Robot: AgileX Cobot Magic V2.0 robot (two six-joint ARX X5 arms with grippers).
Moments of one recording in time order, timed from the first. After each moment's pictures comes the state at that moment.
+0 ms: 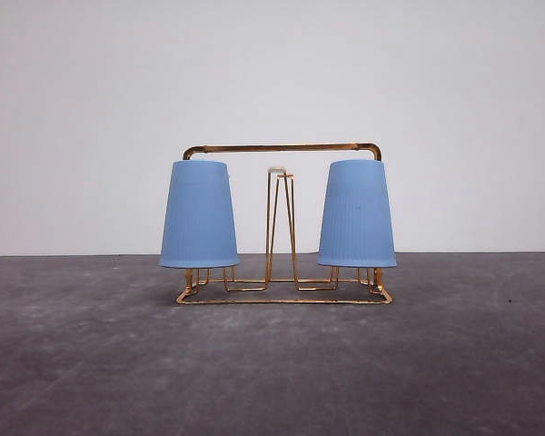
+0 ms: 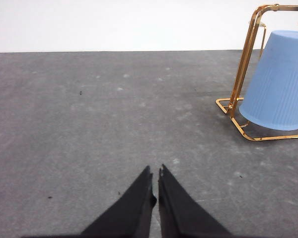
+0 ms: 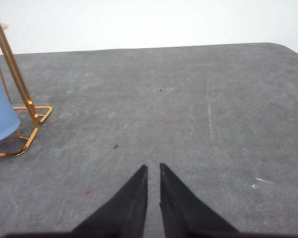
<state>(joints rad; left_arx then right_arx) -0.02 0.00 0.03 -0.17 0.13 0.01 0.00 0.01 0.02 -0.17 0.00 0.10</state>
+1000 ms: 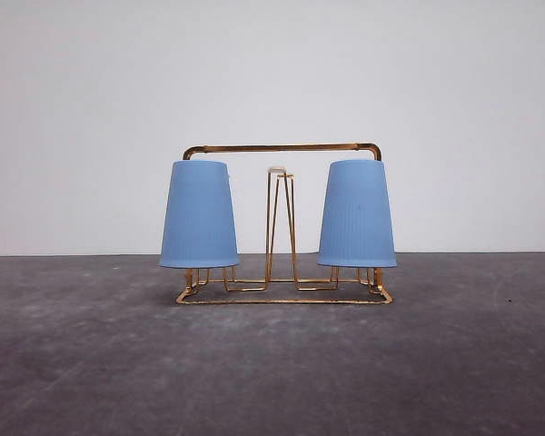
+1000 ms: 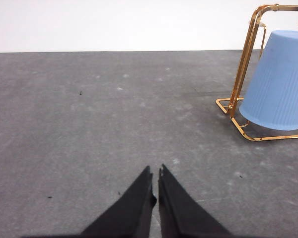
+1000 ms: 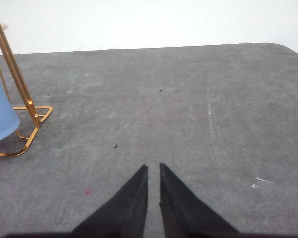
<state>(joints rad) -0.02 0.00 0.03 -0.17 0.13 0.01 0.00 0.01 0.02 -0.17 0.00 0.10</state>
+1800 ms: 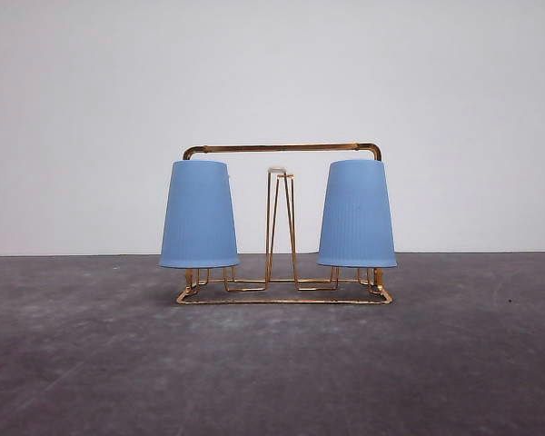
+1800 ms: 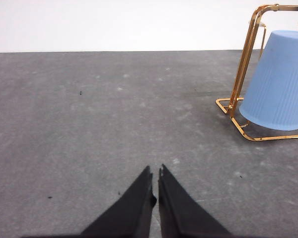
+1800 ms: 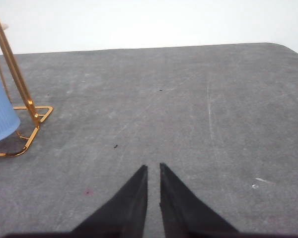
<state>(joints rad) -0.02 0.00 0.03 -0.17 0.13 0.01 0.00 0.01 0.02 -0.17 0.00 0.10</state>
